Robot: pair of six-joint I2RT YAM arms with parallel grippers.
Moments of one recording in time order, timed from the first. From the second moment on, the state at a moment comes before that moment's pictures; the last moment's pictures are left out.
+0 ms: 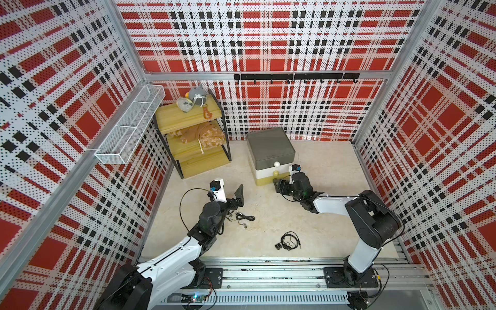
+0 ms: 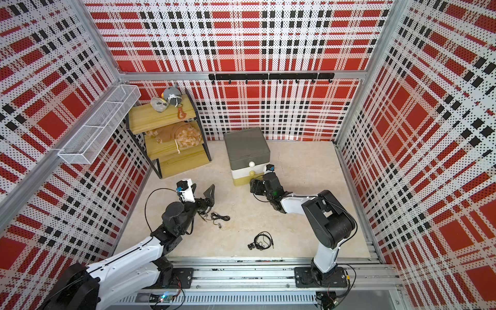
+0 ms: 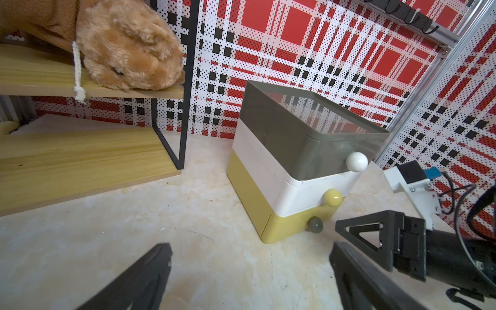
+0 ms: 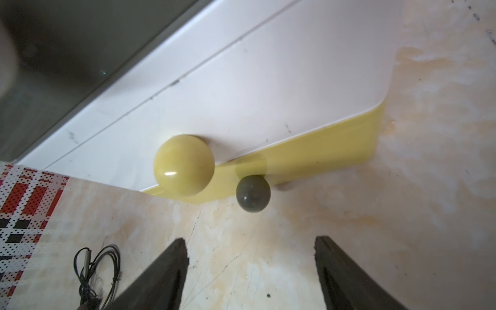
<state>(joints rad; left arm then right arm) -0.55 0.96 0.26 0.62 -0.30 -0.29 0.56 1.77 0.84 0.40 0.01 0.61</state>
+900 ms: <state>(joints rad) -0.55 0.95 0.26 0.62 -0.30 -0.29 0.55 1.96 0.92 0.55 -0.02 0.61</state>
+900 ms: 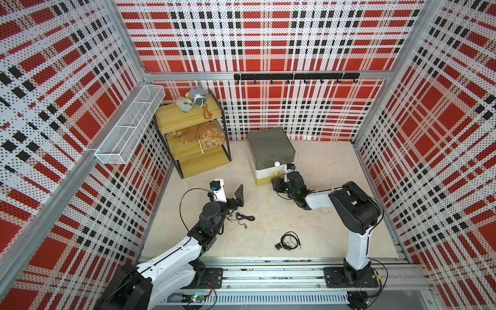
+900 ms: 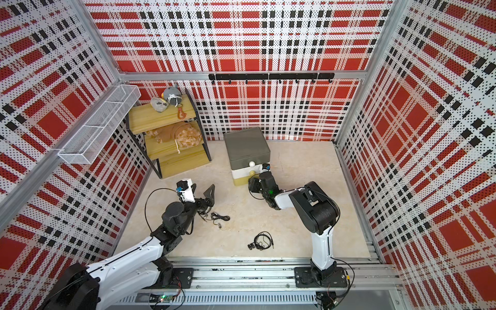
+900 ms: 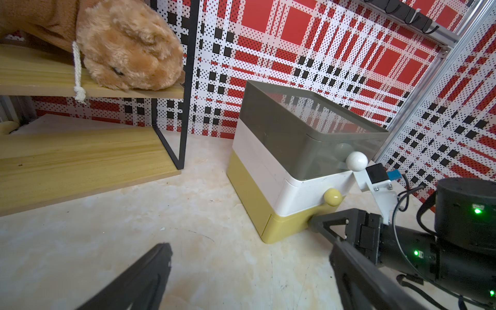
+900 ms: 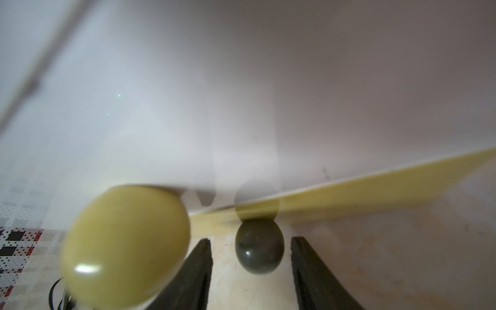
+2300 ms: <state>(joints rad) -0.55 0.95 0.26 0.62 -0.30 -0.29 0.55 1.86 0.72 0.65 -0.03 0.66</state>
